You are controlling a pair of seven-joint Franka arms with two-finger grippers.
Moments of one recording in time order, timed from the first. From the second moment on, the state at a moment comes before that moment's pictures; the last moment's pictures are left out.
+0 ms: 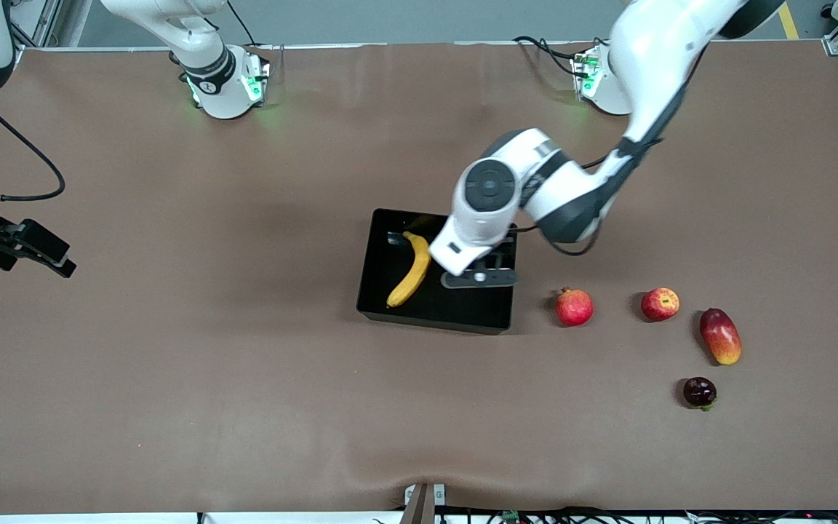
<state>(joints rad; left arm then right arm) -0.30 0.68 -0.53 -1.46 0.31 1.97 -0.90 0.05 0.11 -0.05 -1.52 0.06 1.84 0.21</state>
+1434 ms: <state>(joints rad) -0.56 0.93 -0.35 -1.34 0.31 2.12 -0.99 0.19 0.33 -0.04 -1.52 0.07 1.93 0.54</state>
